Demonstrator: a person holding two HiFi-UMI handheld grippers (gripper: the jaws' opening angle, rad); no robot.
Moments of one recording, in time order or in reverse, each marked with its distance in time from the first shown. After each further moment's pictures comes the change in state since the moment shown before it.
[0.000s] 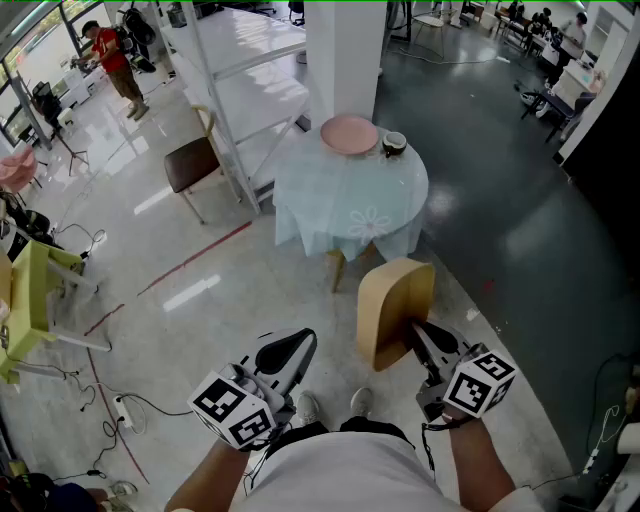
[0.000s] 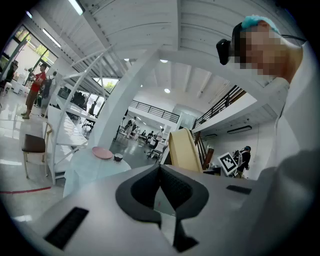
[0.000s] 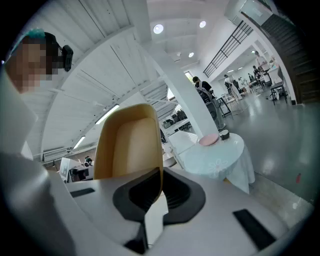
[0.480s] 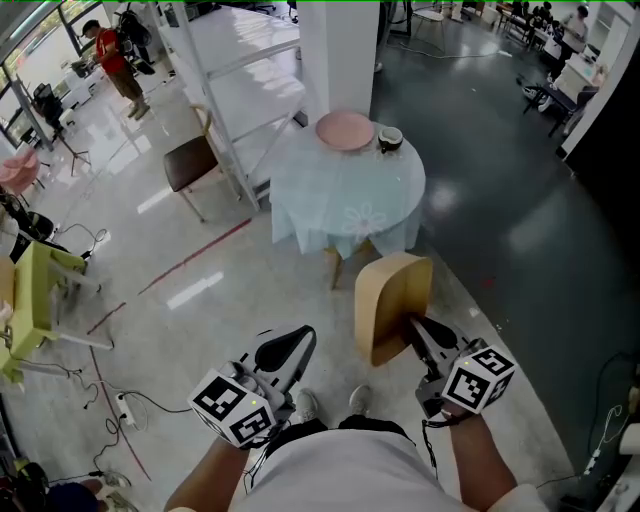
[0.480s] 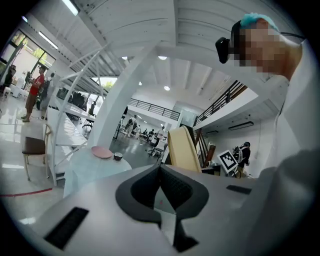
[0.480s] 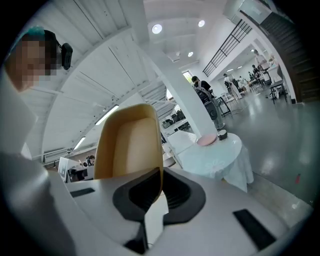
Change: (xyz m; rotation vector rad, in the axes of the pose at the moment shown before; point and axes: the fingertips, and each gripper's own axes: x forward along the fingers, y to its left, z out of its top) left arm 0.028 -0.018 -0.008 0.026 0.017 0.016; right arm -0.013 -0.029 0.006 0.003 0.003 0.007
